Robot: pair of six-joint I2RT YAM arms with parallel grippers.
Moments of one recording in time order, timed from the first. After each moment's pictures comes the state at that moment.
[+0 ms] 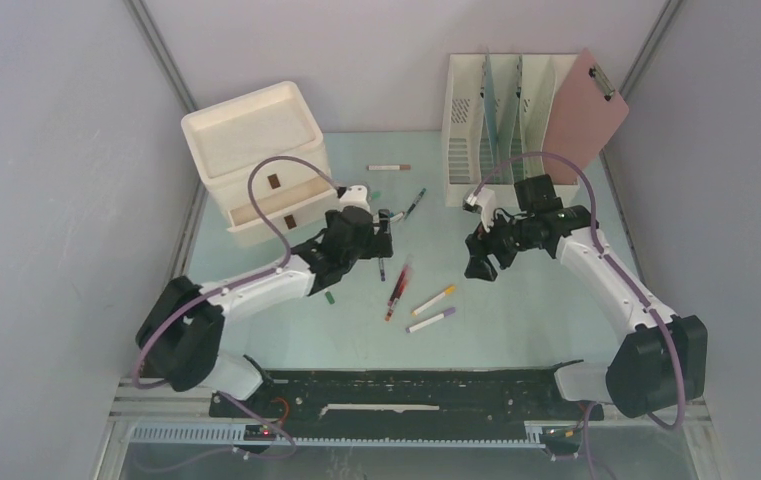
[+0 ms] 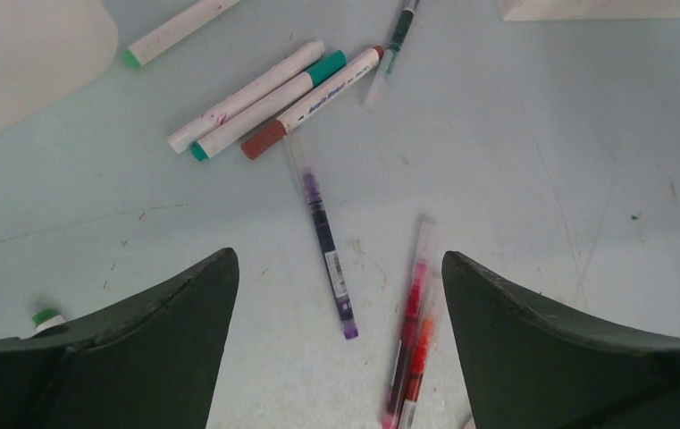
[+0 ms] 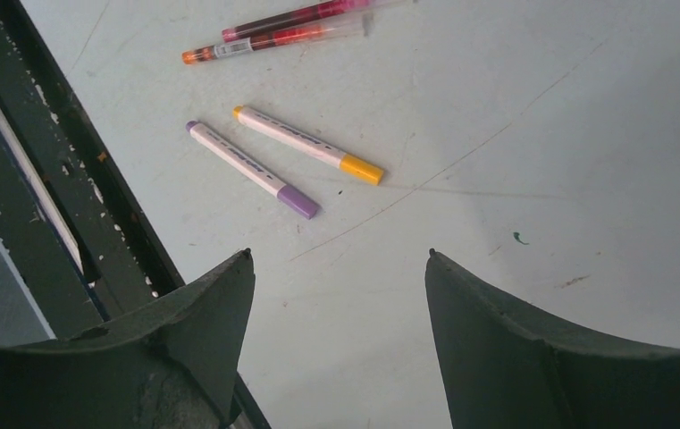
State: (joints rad) left arm -0.72 1.41 0.84 -0.01 -0.33 -0.49; right arm 0.26 1.32 1.08 -0.81 -0.64 -0.53
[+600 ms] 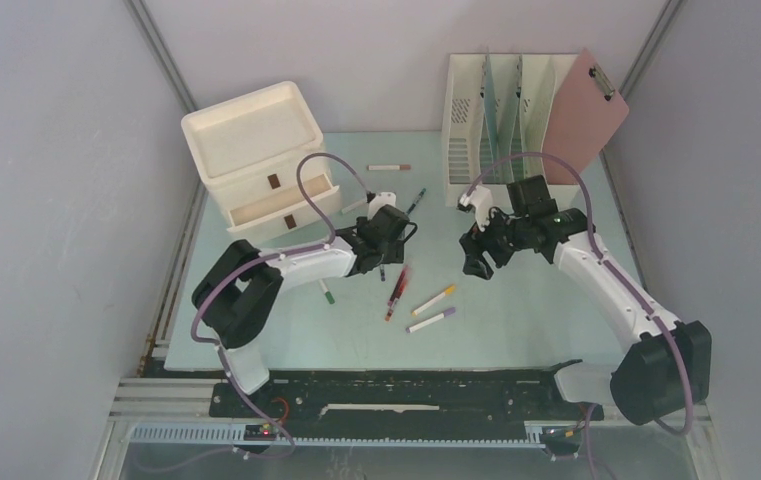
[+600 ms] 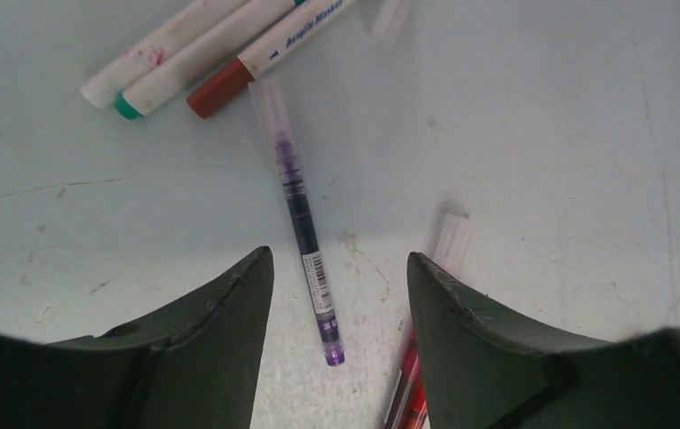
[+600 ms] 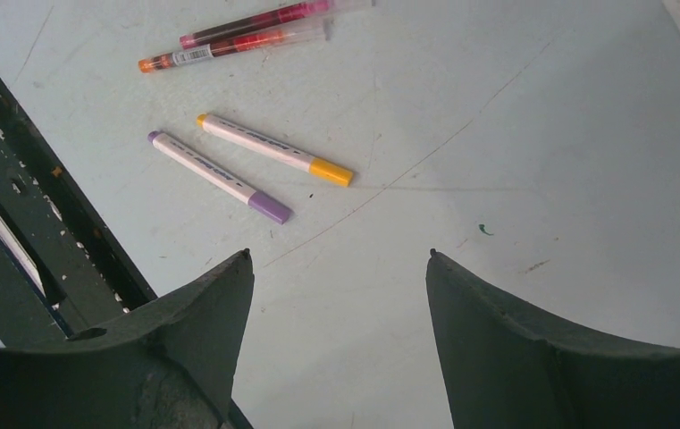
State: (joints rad) left arm -0.78 1.76 1.10 -0.21 -0.41 -0.57; right arm 0.33 1.30 1.08 -0.76 -0.49 -0.46
